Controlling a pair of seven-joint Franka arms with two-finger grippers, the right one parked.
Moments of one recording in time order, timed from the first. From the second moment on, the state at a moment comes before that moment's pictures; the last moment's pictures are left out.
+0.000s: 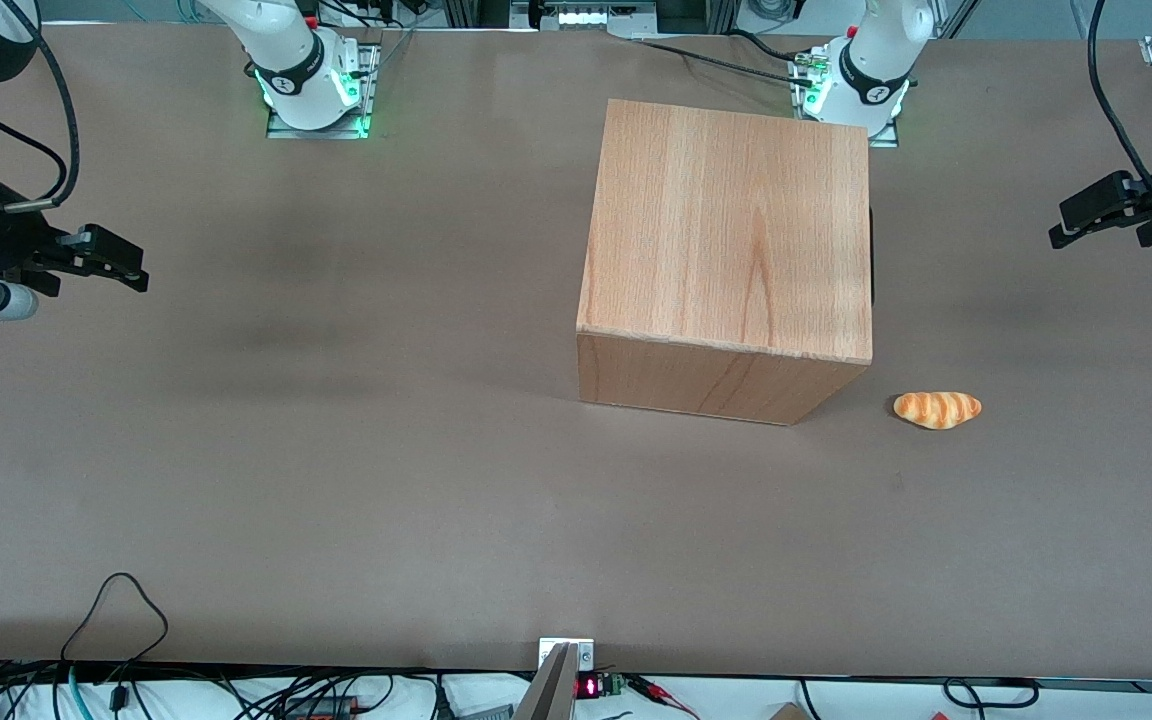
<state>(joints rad) 0.11 0.03 -0.07 -1.49 -0.06 1.48 -0.03</state>
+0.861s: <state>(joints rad) 0.11 0.11 -0.08 -1.49 -0.12 1.48 -0.03</state>
